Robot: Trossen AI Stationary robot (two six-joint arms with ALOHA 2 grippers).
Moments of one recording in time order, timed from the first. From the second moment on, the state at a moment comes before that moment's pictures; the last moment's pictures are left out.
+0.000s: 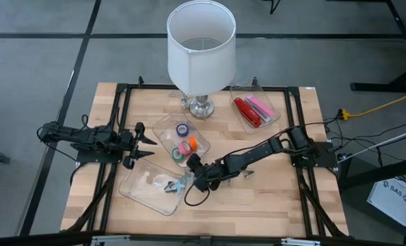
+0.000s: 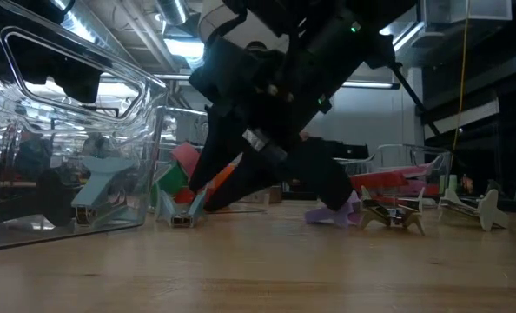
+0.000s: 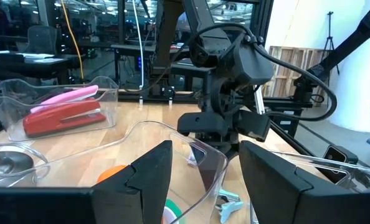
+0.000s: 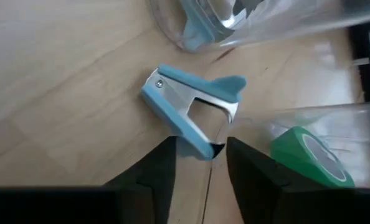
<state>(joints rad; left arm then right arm) -0.16 0.00 0.02 0.00 -0.05 -0.09 0.31 2.14 1.37 -0.11 0.28 -0.80</state>
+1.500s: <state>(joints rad) -0.16 0.00 0.02 0.00 -0.05 -0.09 0.33 1.95 1.37 -0.30 0.32 -0.34</state>
